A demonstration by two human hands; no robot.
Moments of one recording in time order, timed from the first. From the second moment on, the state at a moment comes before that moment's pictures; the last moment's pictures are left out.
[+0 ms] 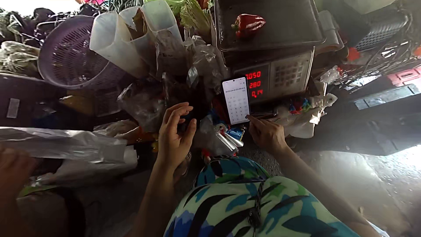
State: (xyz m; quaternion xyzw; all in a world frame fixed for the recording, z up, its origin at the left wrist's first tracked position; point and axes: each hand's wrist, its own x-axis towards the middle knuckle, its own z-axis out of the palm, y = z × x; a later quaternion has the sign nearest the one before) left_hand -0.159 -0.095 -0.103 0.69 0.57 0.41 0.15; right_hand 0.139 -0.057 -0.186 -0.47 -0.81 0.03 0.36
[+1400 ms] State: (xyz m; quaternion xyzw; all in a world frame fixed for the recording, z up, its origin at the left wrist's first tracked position) left_hand -0.291 -0.057 -0.144 0.68 0.71 0.15 0.12; right_hand -0.026 0.093 0.021 -0.27 -0.82 0.36 0.36
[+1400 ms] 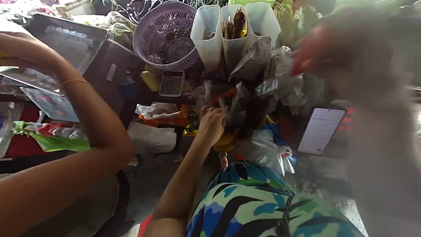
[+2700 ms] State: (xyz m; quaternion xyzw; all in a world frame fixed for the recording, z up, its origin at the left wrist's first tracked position) left_hand -0.624 0.186 -0.134 0.46 0.87 -0.04 0.18; right_hand -0.160 0.097 -0.086 -0.28 -0.95 0.03 0.10
